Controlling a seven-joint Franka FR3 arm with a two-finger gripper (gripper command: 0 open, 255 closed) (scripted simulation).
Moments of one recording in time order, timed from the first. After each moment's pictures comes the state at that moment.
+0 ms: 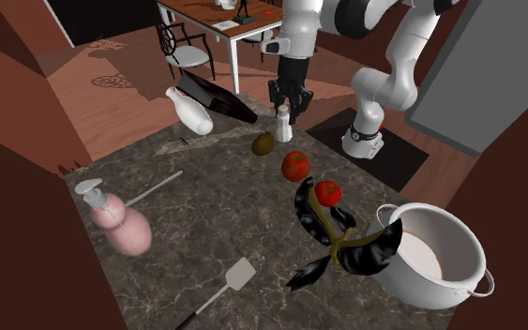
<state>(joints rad) 0.12 -0.37 -0.19 -2.15 0.11 2.00 -0.25</state>
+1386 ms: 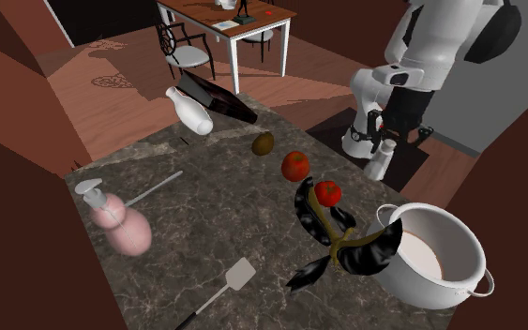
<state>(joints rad) 0.27 -0.54 0.23 -2.30 0.17 2.04 0.28</state>
